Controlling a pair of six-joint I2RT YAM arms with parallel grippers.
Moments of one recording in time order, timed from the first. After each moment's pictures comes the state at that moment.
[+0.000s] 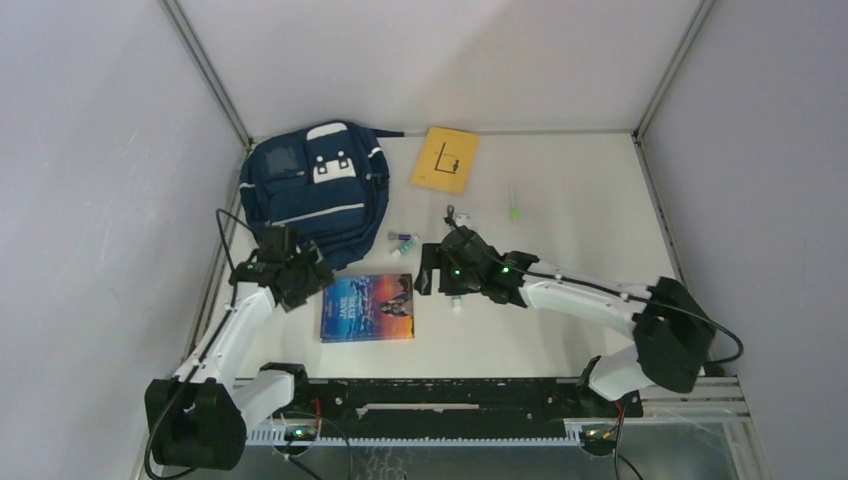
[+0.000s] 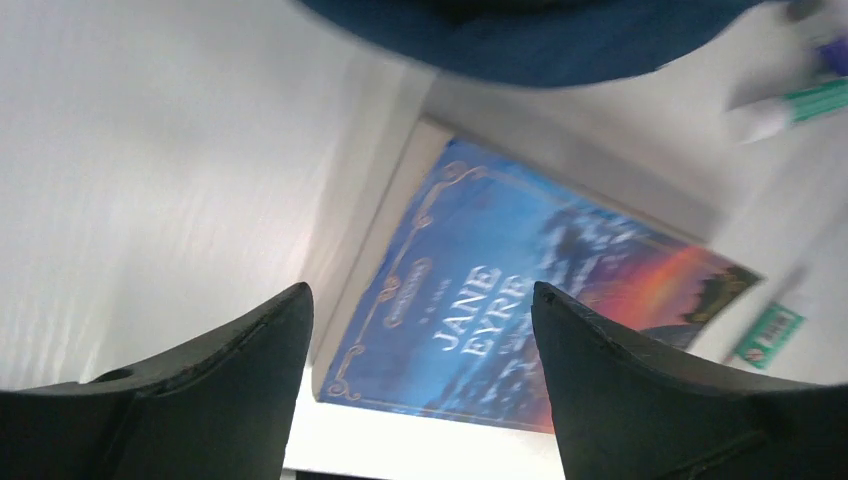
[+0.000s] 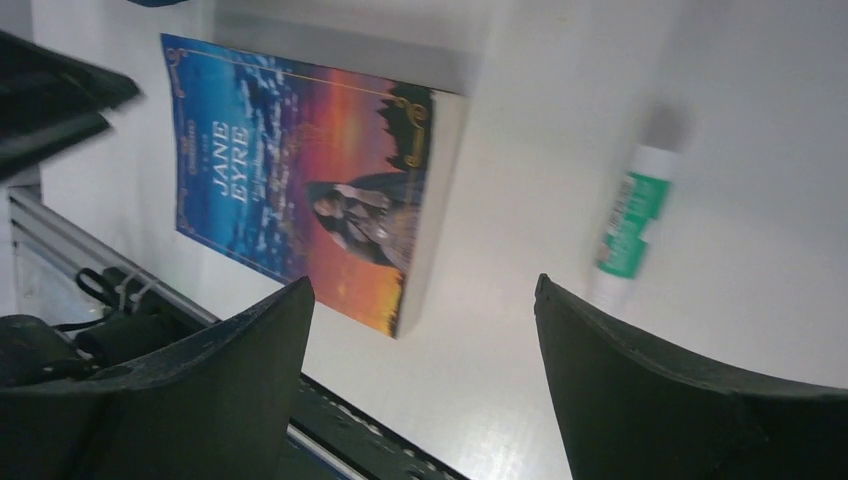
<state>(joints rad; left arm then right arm) -0.07 1.03 0.74 -0.72 -0.03 -0.60 0.93 1.41 0.94 -0.33 0.10 0.78</state>
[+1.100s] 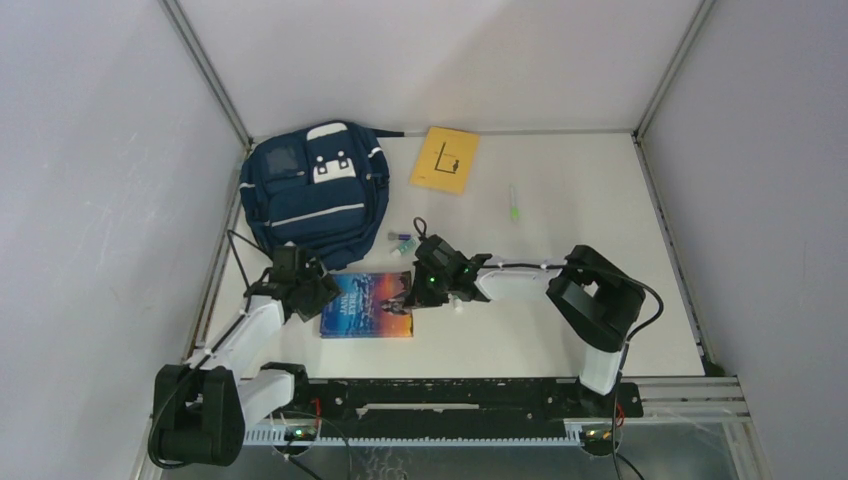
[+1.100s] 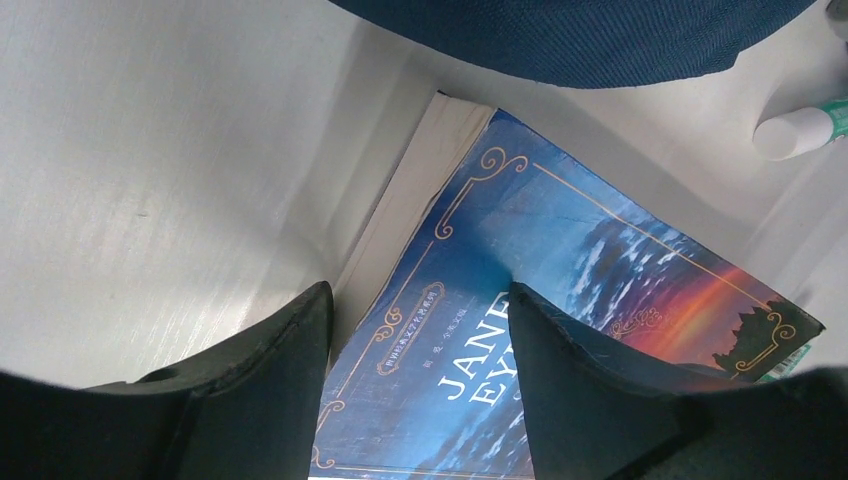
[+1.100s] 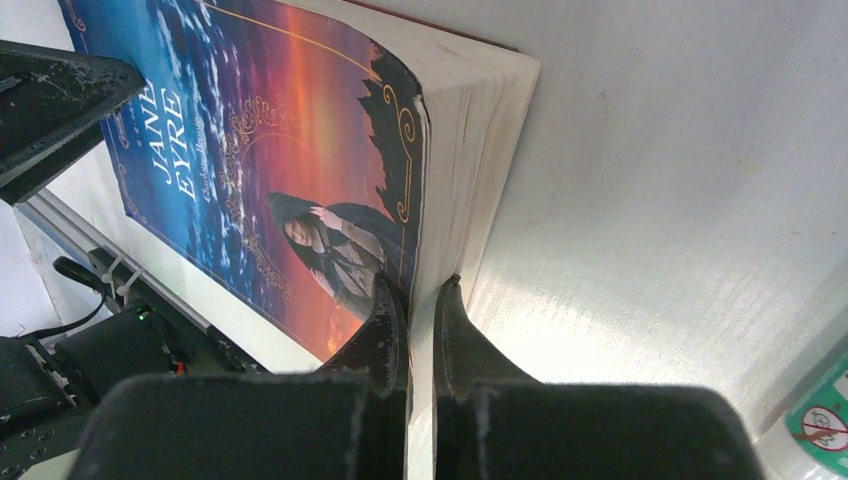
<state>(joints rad) -0.10 1.05 0.47 -0.44 0.03 -0.72 0.94 1.81 1.02 -0.11 -0.14 0.87</state>
